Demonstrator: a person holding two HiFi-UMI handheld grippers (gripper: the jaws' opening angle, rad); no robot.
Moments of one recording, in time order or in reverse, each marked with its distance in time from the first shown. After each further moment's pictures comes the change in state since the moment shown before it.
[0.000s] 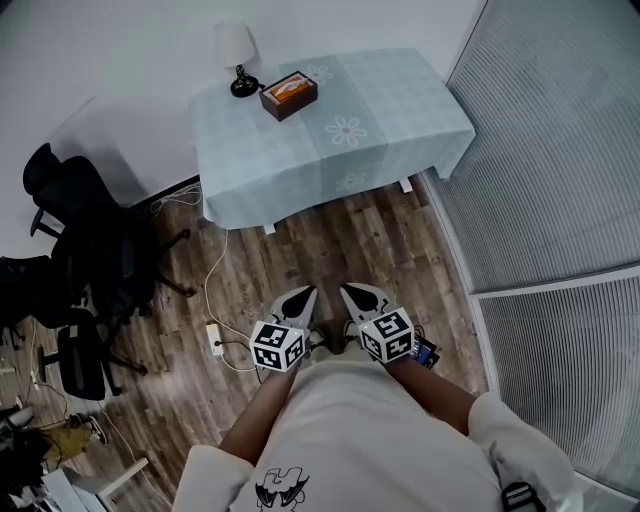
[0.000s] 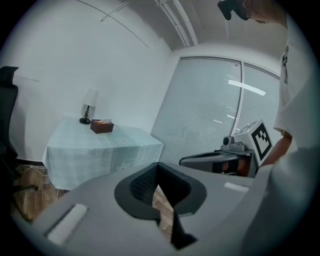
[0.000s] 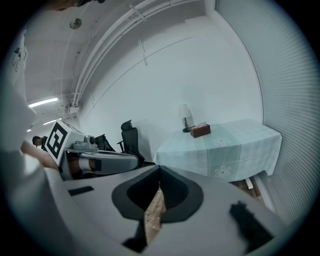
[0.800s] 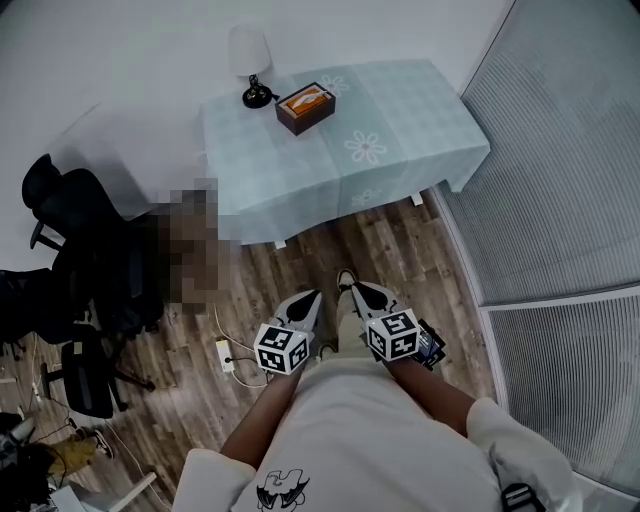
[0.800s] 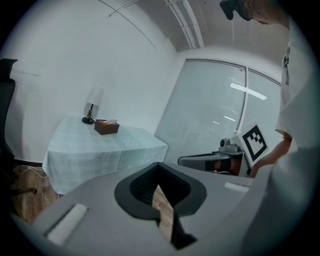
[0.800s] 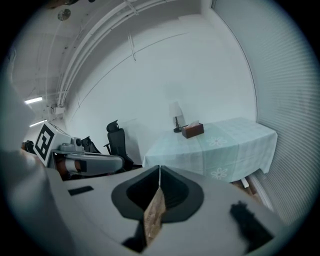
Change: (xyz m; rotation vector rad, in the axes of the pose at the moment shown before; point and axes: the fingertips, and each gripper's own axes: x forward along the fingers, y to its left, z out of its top) left arm 0.010 0.088 0.022 -0.020 0.002 -0.022; right arm 0.086 -0.025 0.023 0.054 0.003 -0.119
